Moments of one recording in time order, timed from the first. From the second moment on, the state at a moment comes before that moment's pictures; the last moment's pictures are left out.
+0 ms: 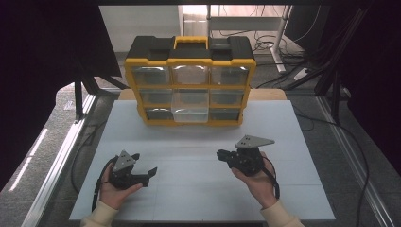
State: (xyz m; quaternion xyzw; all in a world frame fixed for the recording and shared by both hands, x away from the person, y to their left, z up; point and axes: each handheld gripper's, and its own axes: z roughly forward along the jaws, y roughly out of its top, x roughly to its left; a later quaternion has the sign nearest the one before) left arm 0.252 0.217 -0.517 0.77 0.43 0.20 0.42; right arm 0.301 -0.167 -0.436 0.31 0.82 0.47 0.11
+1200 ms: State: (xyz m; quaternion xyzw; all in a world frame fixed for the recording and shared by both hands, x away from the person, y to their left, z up) left arm 0.253 0.220 -0.516 0.77 0.43 0.20 0.42; right arm 0.393 -0.120 -0.360 0.31 0.80 0.50 0.15
